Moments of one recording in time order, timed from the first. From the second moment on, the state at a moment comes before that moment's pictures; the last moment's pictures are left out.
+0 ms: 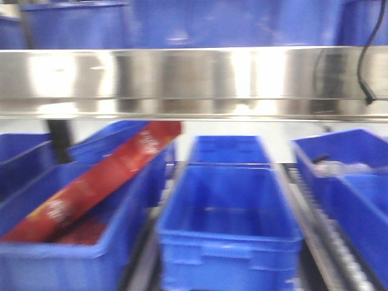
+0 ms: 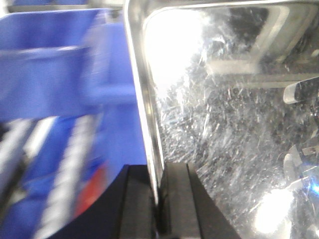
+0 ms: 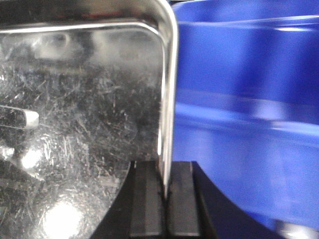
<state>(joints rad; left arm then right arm) -0.60 1.98 -2.23 0.52 0.73 -0.50 0.10 1.91 -2.12 0.31 0.64 -0.13</state>
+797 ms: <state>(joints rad) -0.60 1.98 -2.23 0.52 0.73 -0.50 0.10 1.91 -2.12 0.31 0.64 -0.13</state>
